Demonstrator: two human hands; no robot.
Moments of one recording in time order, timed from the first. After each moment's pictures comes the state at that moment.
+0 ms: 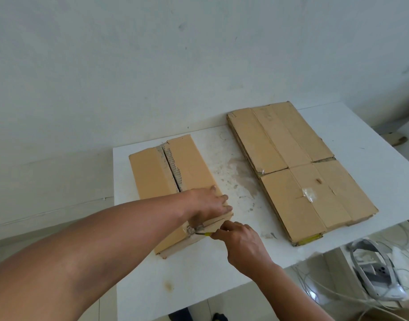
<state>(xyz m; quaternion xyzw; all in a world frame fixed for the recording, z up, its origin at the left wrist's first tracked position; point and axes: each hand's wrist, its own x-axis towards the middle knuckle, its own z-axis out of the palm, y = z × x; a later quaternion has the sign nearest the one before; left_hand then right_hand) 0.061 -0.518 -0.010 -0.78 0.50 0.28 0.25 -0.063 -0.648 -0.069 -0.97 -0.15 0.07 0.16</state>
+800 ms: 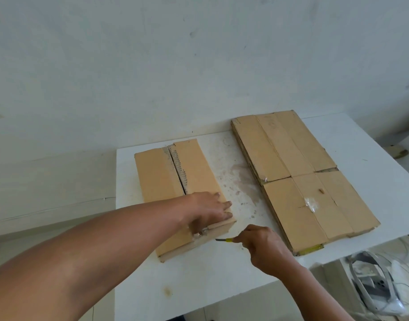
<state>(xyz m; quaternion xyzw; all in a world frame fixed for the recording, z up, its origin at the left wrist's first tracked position) 0.069 -0.512 -0.014 -0.78 0.52 0.26 0.23 -0.049 -0.700 -0.063 -0.97 -0.11 0.14 0.18</state>
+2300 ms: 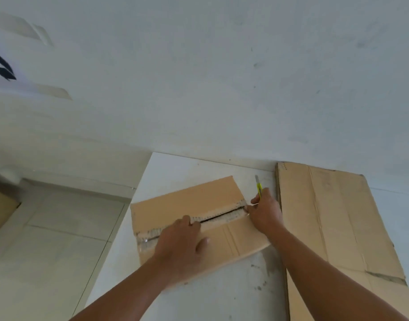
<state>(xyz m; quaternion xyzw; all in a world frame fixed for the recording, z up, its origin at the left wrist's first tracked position) 0.062 -0.479 -0.049 -0.99 -0.04 0.13 -0.08 0.212 -0.677 -0.057 -0.94 0.04 0.14 0.31</state>
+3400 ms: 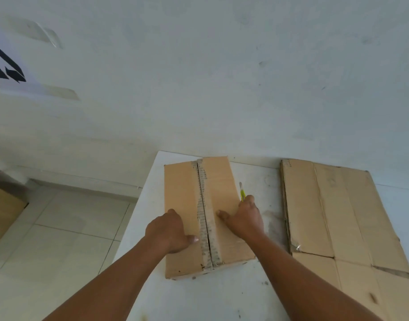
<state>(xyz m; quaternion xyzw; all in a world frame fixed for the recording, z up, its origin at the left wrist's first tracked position) 0.069 -0.439 -0.033 -0.92 -0.23 0.29 -0.14 0.161 -0.622 -0.052 -0.94 0.03 0.19 0.28</state>
